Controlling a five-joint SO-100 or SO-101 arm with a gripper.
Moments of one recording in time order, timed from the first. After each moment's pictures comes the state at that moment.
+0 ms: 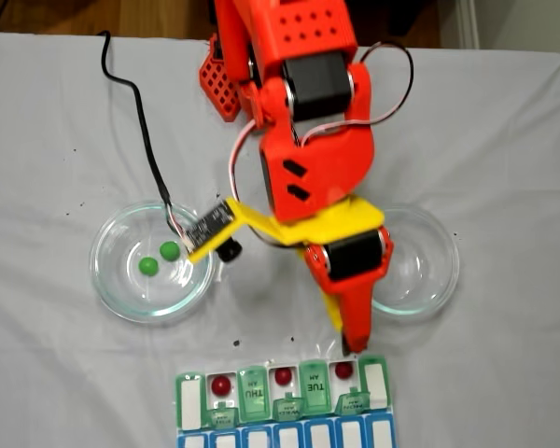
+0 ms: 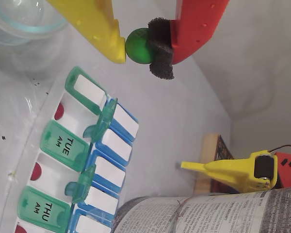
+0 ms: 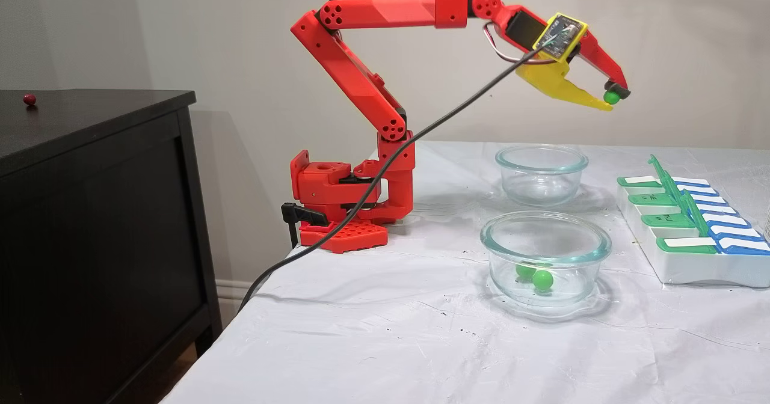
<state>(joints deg) -12.8 145.1 136.3 22.8 -12.5</state>
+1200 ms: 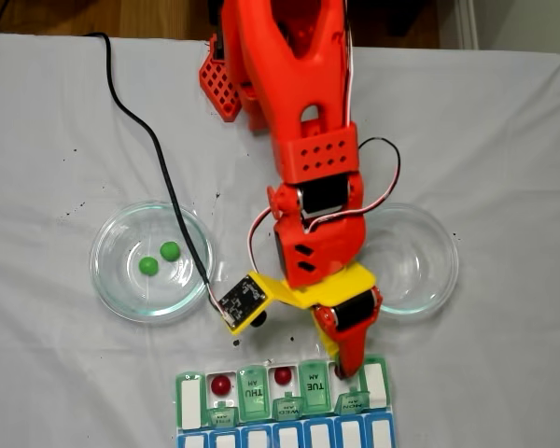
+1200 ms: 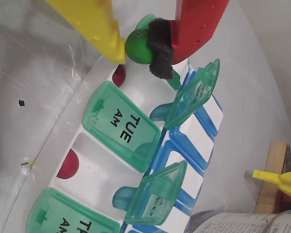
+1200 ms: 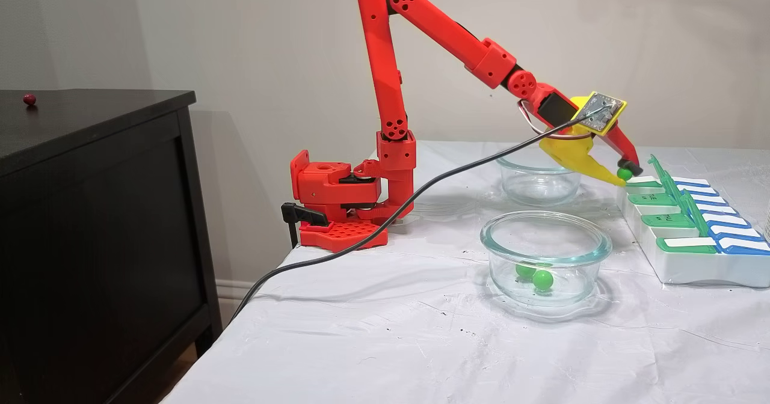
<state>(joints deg) -14.8 116.5 140.1 -3.3 -18.1</state>
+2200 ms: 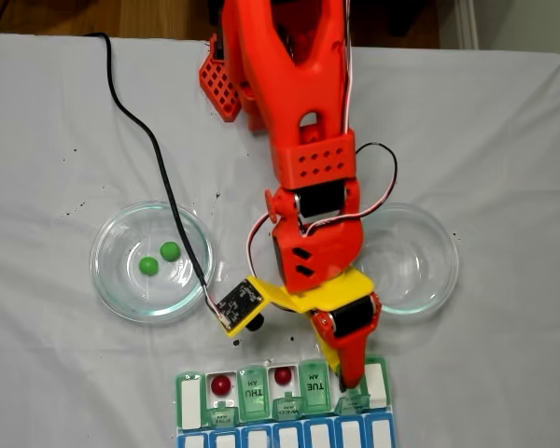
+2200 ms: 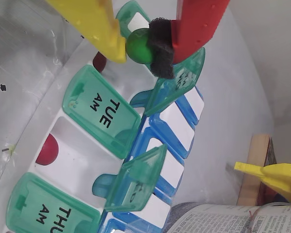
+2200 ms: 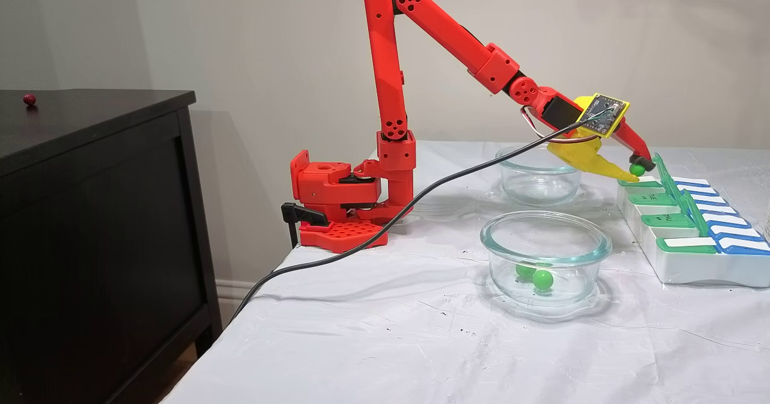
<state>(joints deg) -14.2 114.7 140.0 -9.1 -17.3</state>
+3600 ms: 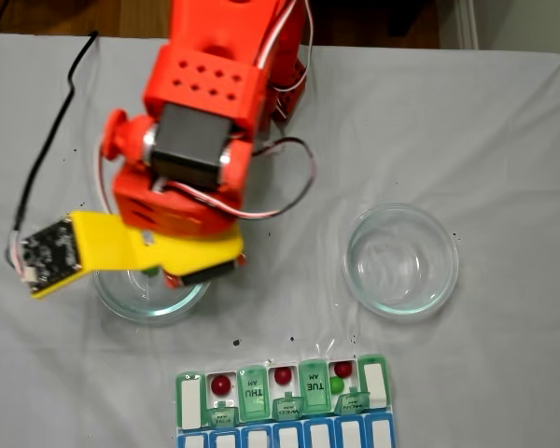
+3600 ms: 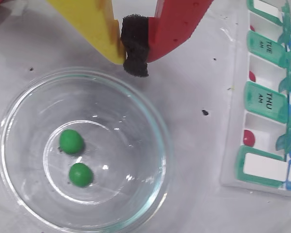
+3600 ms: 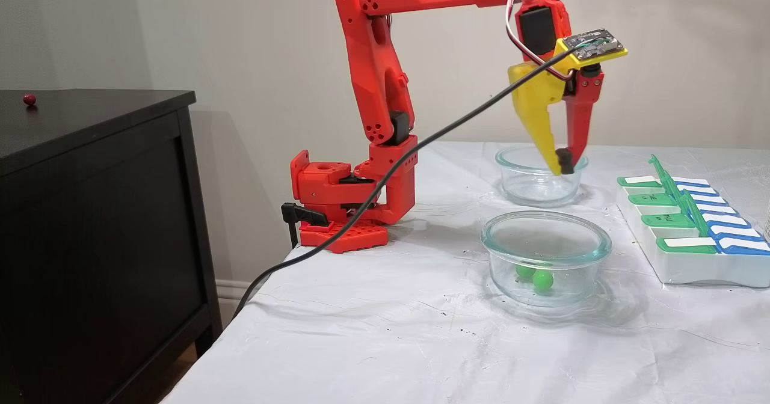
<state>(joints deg) 18.0 124.3 102.0 81.3 -42.3</state>
